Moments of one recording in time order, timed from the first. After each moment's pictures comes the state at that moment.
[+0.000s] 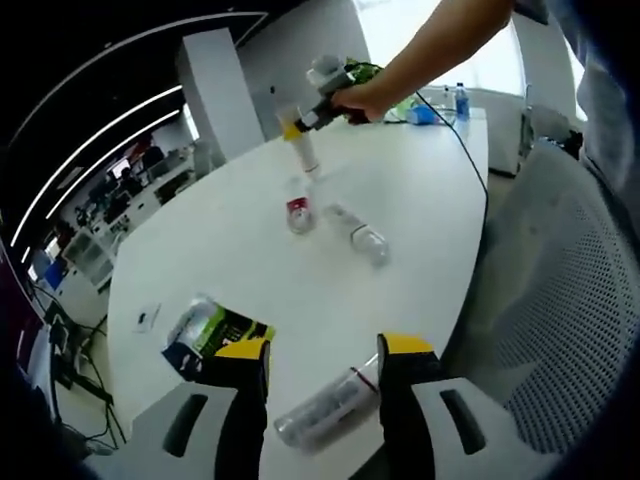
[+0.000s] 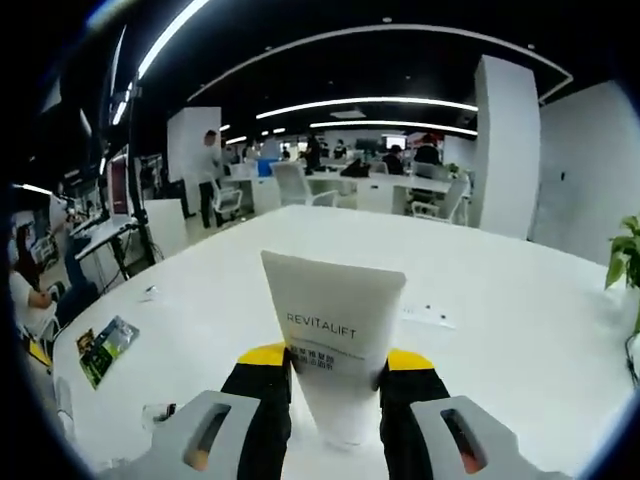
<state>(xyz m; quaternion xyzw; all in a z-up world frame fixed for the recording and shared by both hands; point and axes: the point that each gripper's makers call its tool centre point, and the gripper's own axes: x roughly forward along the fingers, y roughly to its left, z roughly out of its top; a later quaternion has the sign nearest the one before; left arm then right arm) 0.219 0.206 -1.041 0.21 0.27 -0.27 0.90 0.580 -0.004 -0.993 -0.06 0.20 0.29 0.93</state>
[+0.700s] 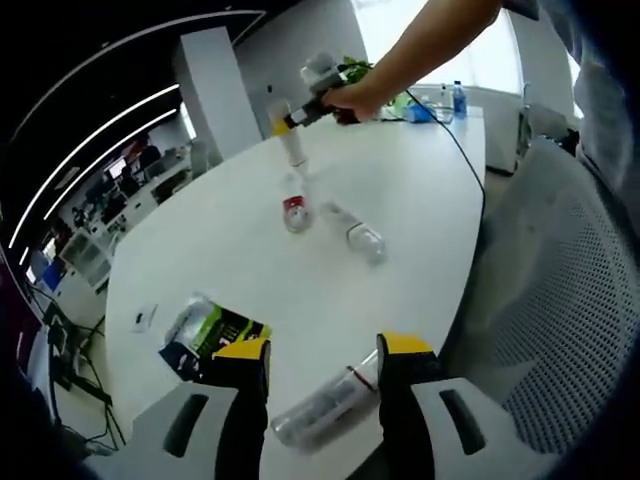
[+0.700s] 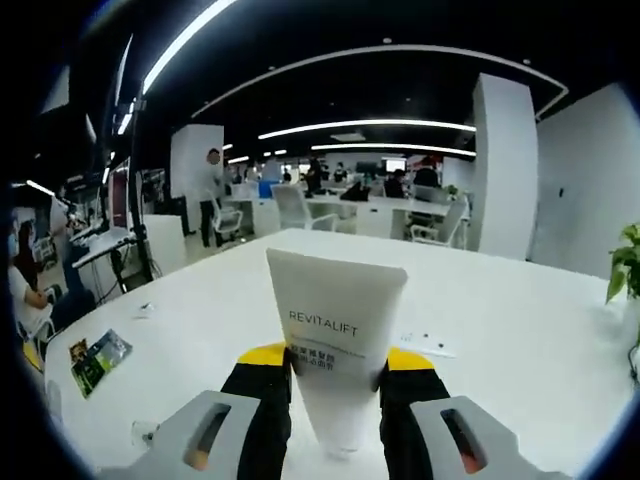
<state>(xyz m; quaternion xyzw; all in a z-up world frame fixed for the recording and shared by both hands) 0.217 0.205 -1.042 0.21 0.27 -0.28 0.90 0.595 0.000 -0.975 -0.06 0.15 0.30 0.94</state>
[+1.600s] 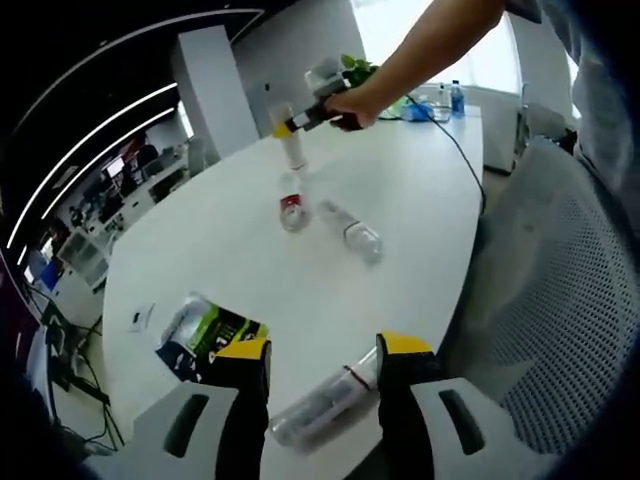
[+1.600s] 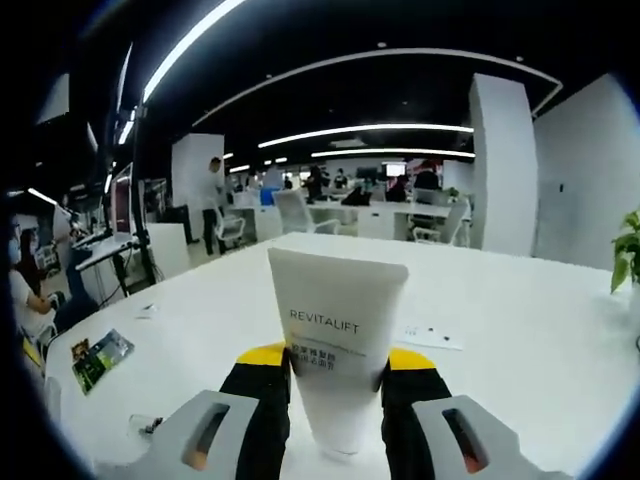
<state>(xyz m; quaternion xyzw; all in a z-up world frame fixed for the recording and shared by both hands) 0.217 0.204 -1.044 0.21 0.28 -0.28 0.90 0.592 0.002 -0.988 -0.04 0.14 0.31 0.94</state>
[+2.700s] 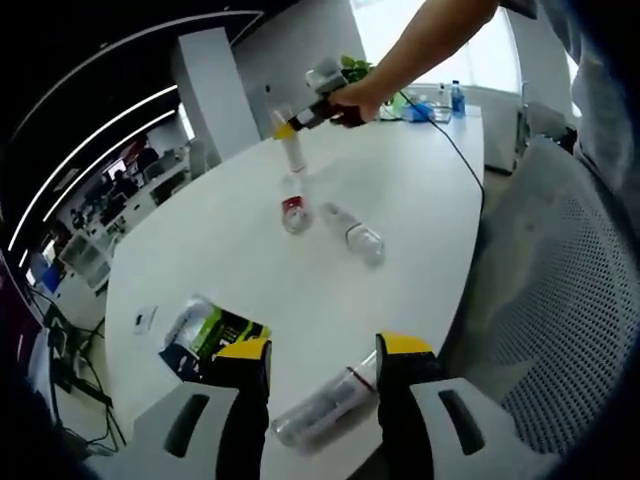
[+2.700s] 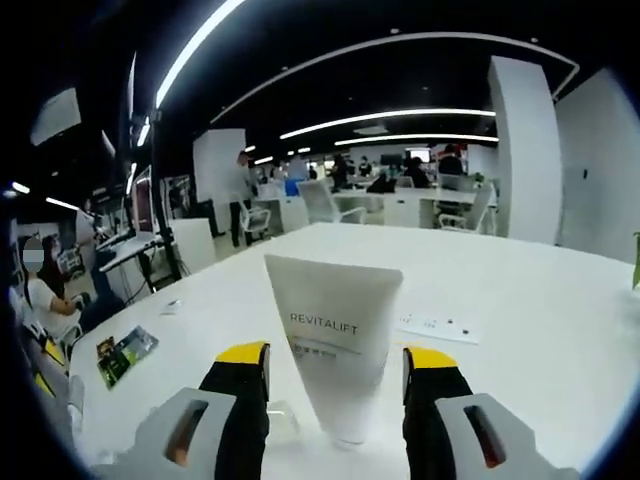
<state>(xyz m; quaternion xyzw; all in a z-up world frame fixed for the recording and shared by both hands) 0.218 0.204 -1.041 0.21 0.27 -0.28 0.90 0.582 0.000 -0.987 -0.02 0.18 0.36 0.92</state>
